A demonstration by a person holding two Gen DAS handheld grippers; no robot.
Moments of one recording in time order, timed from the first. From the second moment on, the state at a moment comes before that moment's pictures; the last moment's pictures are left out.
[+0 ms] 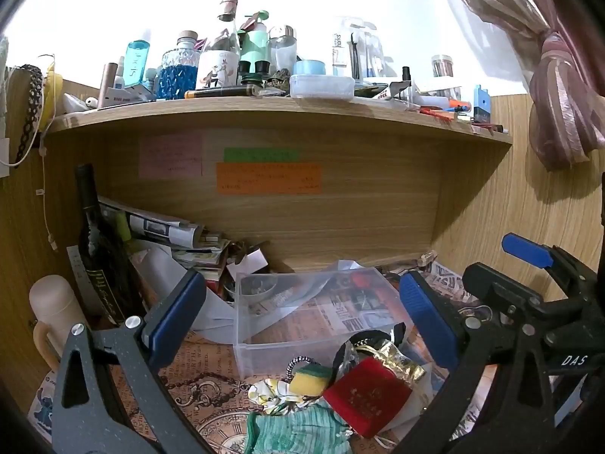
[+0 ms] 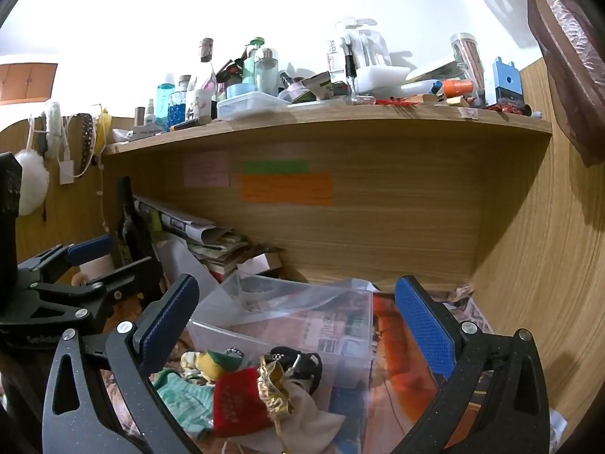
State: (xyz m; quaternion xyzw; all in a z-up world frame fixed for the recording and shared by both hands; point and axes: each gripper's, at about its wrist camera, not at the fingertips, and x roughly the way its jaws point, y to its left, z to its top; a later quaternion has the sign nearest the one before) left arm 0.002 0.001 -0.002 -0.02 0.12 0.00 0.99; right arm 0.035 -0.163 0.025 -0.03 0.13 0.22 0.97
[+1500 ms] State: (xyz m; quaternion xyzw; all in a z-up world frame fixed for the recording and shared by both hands) left arm 0.003 0.001 -0.003 -0.02 0.12 0.00 0.99; right arm 0.032 -0.170 0.025 -0.01 0.13 0.23 0.96
